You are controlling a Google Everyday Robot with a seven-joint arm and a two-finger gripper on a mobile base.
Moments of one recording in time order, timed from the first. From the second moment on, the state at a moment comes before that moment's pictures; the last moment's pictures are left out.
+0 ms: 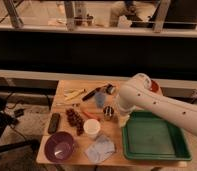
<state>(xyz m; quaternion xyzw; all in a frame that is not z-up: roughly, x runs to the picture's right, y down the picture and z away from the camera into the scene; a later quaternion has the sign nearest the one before) 0.105 0.118 0.744 -0.24 -0.10 -0.11 0.96</state>
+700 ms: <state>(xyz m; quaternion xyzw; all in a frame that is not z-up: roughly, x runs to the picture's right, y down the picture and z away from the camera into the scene) 0.079 0.132 0.769 -0.26 -0.13 -0.10 0.95</state>
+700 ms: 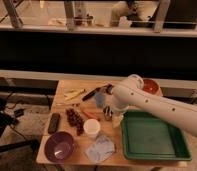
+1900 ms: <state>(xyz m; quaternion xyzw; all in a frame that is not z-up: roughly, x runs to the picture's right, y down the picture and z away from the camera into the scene) 0.079 0.136 0.771 -0.26 -0.13 -0.10 0.95</state>
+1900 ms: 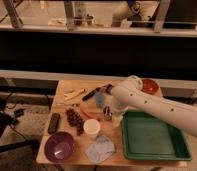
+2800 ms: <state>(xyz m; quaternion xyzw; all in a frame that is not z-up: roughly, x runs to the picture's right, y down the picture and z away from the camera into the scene) 0.086 0.161 0.813 -0.28 -0.12 -0.07 0.95</state>
